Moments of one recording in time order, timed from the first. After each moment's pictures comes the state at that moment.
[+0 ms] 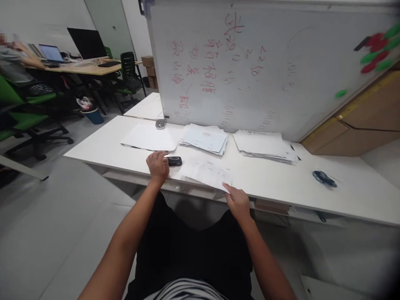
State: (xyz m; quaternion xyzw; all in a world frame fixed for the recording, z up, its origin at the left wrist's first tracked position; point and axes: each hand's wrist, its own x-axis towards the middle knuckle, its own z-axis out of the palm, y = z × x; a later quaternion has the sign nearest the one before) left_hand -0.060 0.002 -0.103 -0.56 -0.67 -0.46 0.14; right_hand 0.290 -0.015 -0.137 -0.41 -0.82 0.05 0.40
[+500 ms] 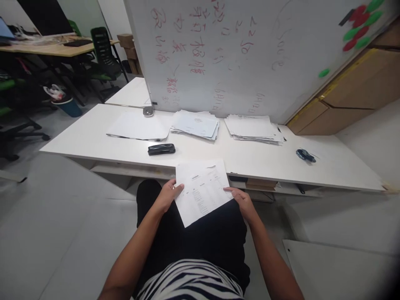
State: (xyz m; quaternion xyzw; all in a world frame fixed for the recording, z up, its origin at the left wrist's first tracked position) left_hand 0.031 -0.110 -0.124 -0.29 -0.52 -0.49 -0.64; right_hand 0.335 -0.080 -0.137 -0.49 -0.59 0.53 0.37
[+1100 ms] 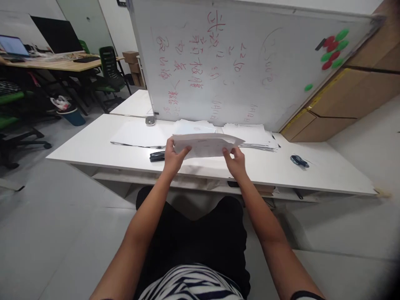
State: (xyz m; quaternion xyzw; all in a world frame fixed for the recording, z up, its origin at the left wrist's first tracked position) left_hand 0.030 0.002 -0.035 -0.50 -0.51 -0.66 -0.24; right_hand 0.273 0.043 -0.049 -0.49 -0.67 0.21 0.51
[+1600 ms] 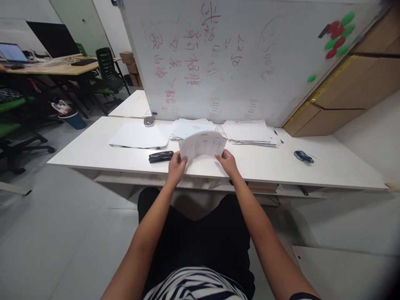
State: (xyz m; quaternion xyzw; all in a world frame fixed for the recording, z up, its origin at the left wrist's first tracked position) left_hand 0.032 0.006 -0.101 -0.52 -0.59 -0.56 -0.24; right_hand 0.268 0.079 -0.112 -0.51 -0.63 0.37 0.46
